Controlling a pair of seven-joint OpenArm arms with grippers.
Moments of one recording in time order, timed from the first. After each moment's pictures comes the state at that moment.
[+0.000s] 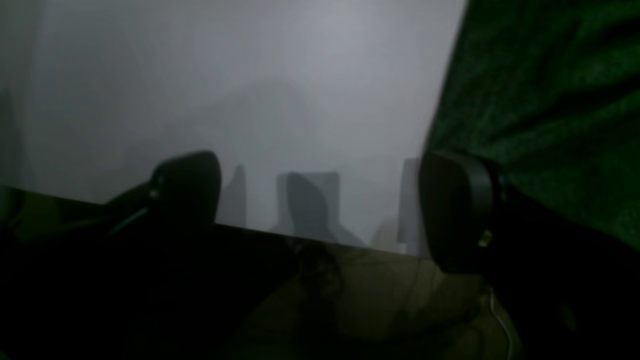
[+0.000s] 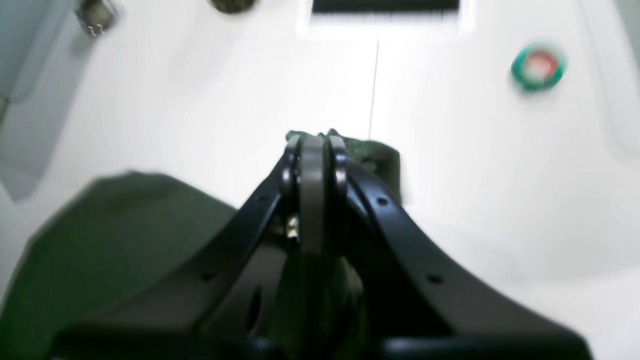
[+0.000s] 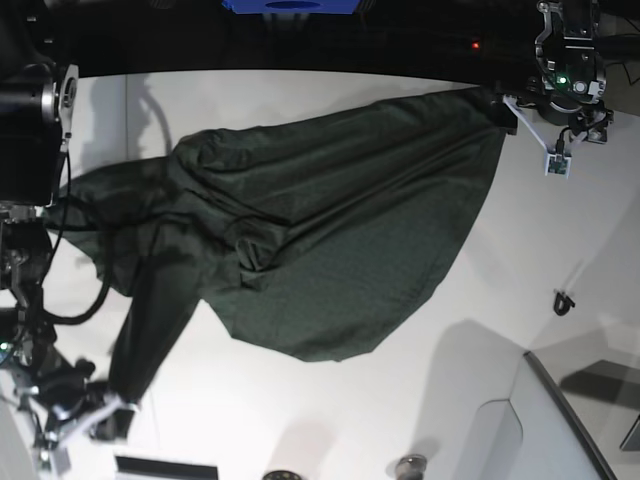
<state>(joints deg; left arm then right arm) 26.4 -18.6 -16.1 91.3 0.1 -6.4 40.2 24.1 14.2 5.0 80.7 23.2 12.7 -41.1</state>
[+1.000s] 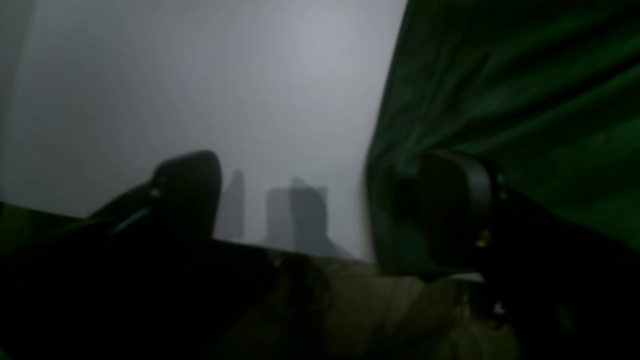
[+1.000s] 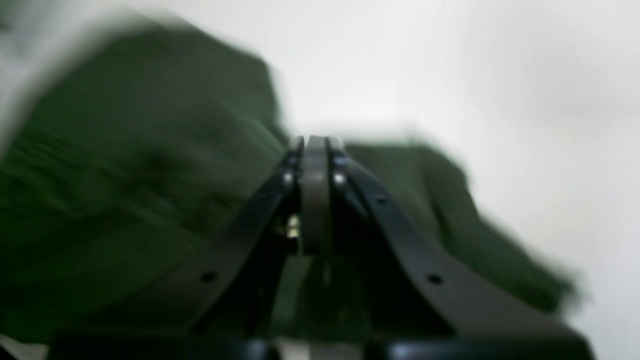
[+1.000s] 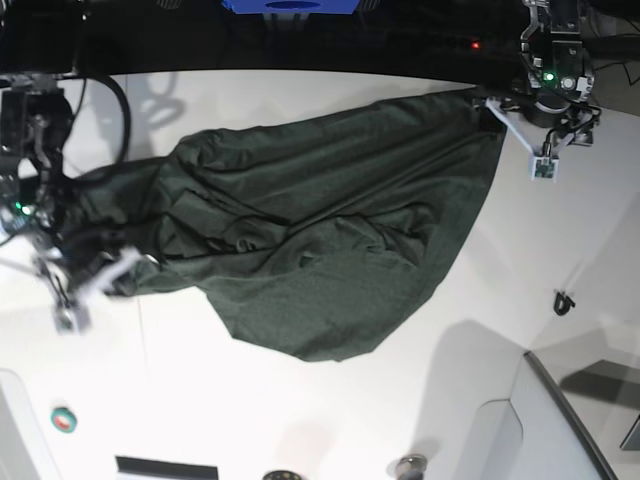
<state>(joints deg) 26.5 -14.1 -15.4 96.7 -0.2 -6.6 40.5 -1.1 13.4 8.1 90.8 22.5 12.8 -46.3</state>
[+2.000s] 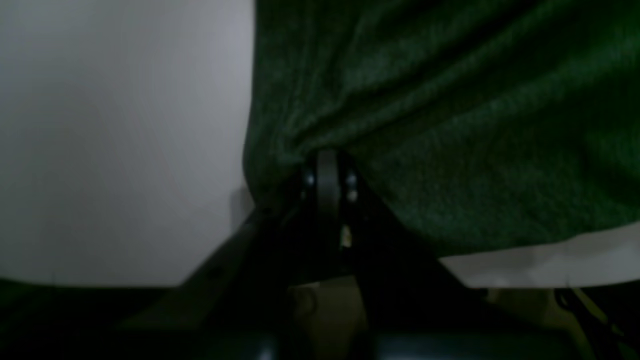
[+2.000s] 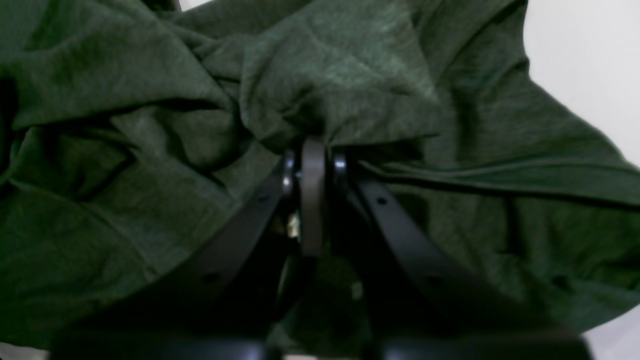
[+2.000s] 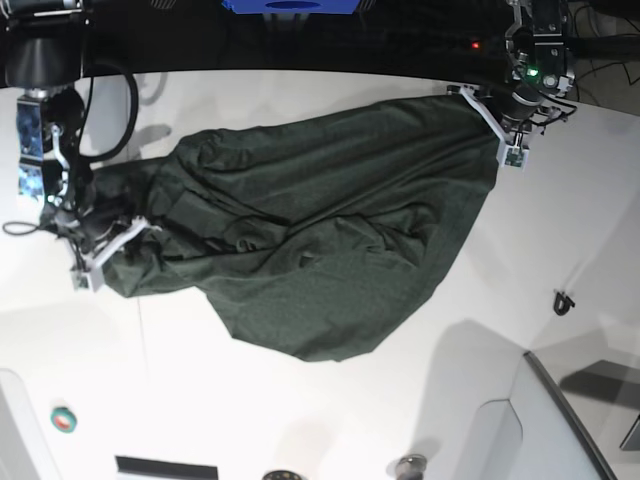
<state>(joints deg) 24.6 -12.0 -16.0 85.1 -0.1 -16.9 32.5 2.1 13.9 4.7 70.2 23.3 12.7 -36.9</state>
